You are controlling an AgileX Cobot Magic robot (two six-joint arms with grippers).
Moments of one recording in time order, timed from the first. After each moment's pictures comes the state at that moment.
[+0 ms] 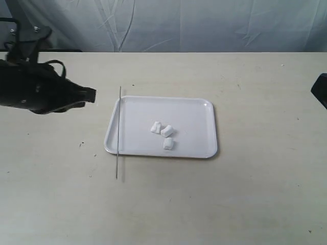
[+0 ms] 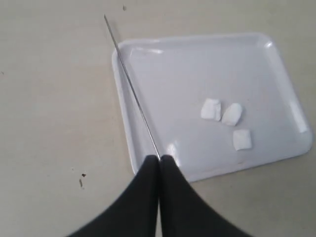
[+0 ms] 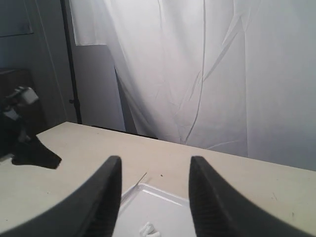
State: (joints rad) left arm -0.34 1.31 -0.77 -0.48 0.39 0.24; right arm 0.35 0.36 -0.32 1.44 0.23 -1.30
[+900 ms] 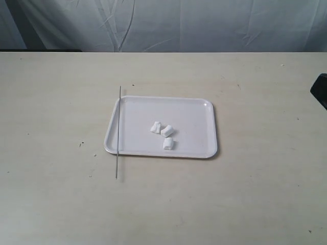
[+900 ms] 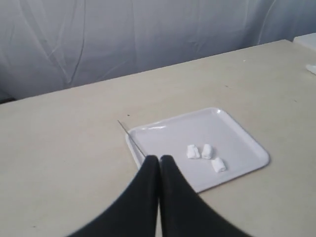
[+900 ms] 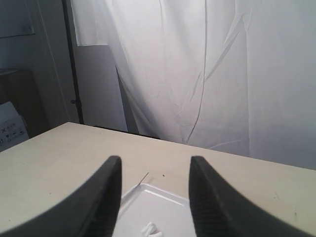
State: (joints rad) left arm -0.34 0.42 -0.57 -0.28 0.58 0.25; right arm 0.35 0.36 -0.32 1.45 0.23 -1.30
